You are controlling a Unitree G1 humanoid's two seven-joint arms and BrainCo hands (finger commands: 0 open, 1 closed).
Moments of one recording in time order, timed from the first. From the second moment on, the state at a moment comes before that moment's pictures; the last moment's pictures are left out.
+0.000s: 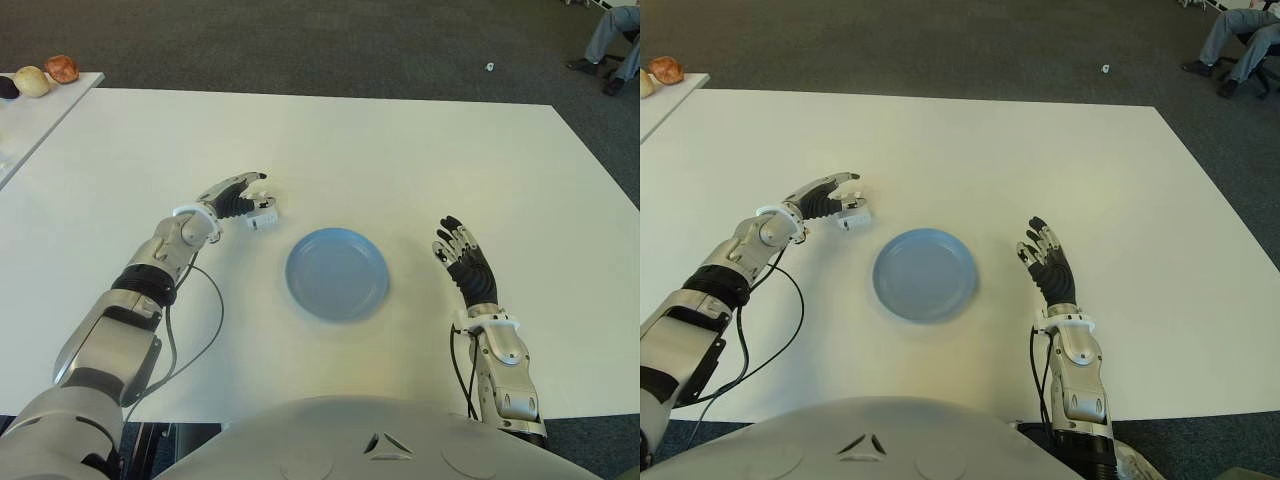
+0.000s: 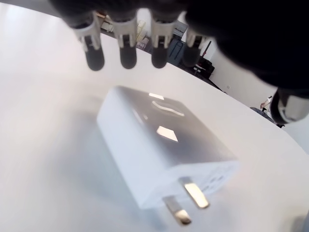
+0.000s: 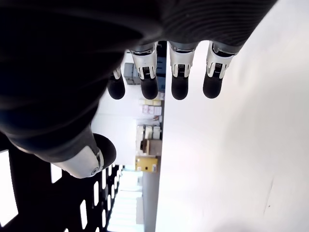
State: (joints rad) left arm -0.48 0.50 -0.33 0.82 0.50 -0.32 -0.07; right arm 0.32 -0.13 -0.11 -0.17 0.06 -0.01 0.12
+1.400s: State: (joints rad) left arm -0.50 0.48 -0.42 1.01 0.61 -0.38 0.12; right arm 0.32 -0.13 -0.11 -0.18 0.07 -0.02 0.12
